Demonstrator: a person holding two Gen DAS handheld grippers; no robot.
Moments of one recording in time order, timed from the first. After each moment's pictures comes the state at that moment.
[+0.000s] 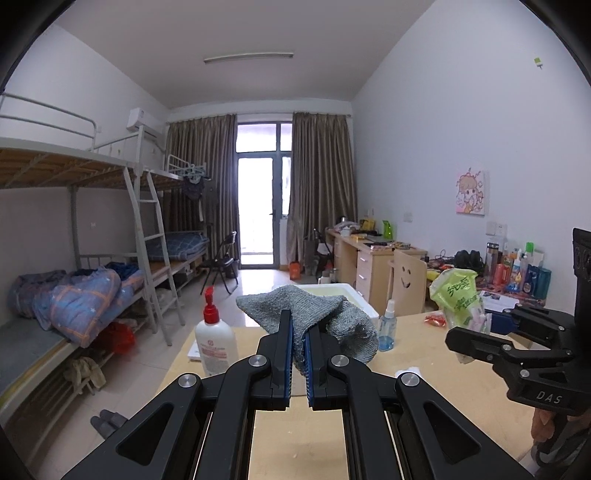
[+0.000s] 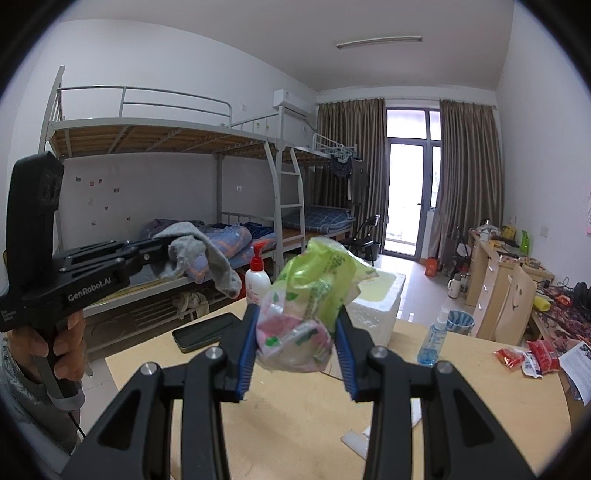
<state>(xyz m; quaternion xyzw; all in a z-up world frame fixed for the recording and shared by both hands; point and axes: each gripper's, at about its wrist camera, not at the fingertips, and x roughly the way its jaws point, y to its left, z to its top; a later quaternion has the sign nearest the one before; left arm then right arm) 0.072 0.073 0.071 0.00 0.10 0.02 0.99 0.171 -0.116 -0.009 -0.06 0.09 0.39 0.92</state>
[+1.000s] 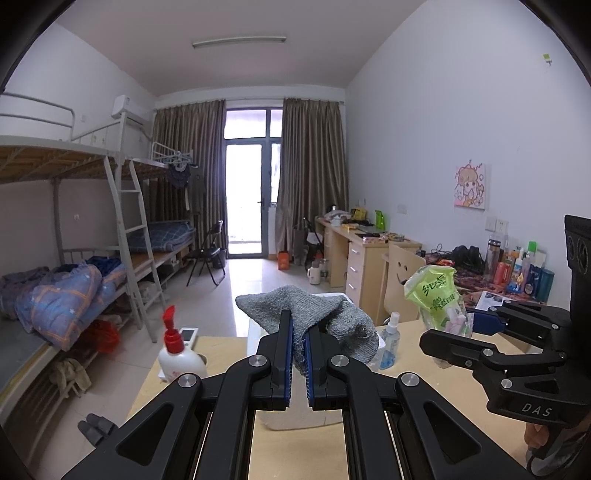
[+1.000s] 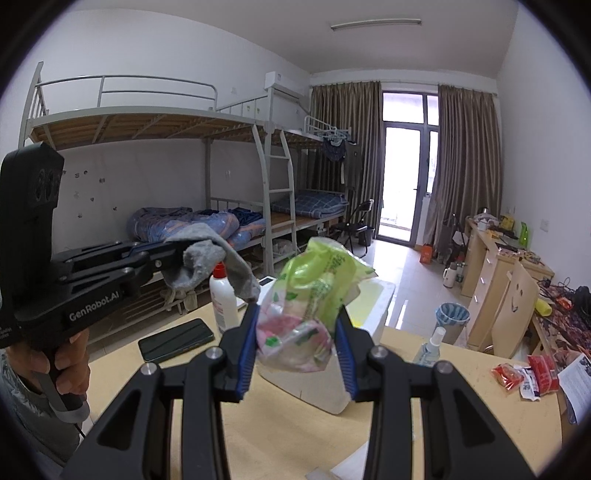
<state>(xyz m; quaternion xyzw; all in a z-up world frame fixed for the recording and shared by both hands) 0.160 0.070 0.080 -0.01 0.13 0.00 0.99 0.222 -0.093 0.011 -0.08 0.13 0.37 0.92</state>
